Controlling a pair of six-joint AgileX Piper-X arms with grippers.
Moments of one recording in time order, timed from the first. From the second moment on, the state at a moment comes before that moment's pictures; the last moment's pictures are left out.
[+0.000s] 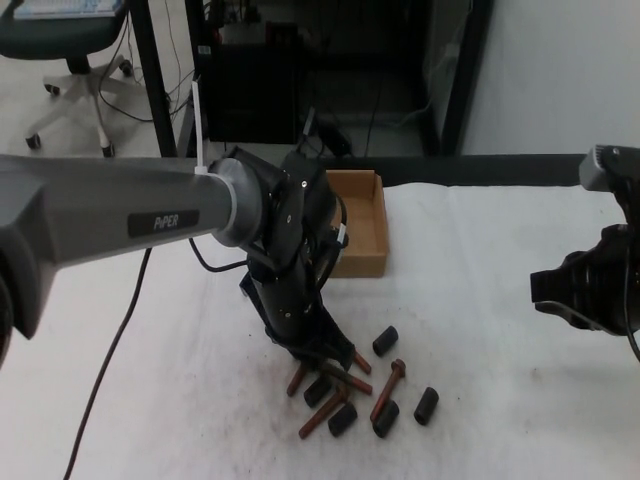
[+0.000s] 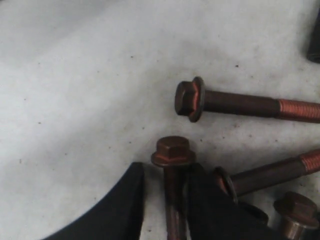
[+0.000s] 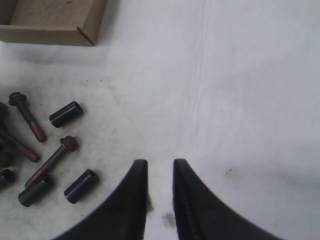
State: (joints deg) left arm -34.4 113.6 -74.9 41.5 4.4 2.0; right arm 6.3 65.1 -41.0 32.6 -10.7 4.1
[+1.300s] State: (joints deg) left arm -24.8 83.8 -70.5 37.1 0.8 -2.6; right arm 8.4 65.1 -41.0 26.2 -24.4 4.1
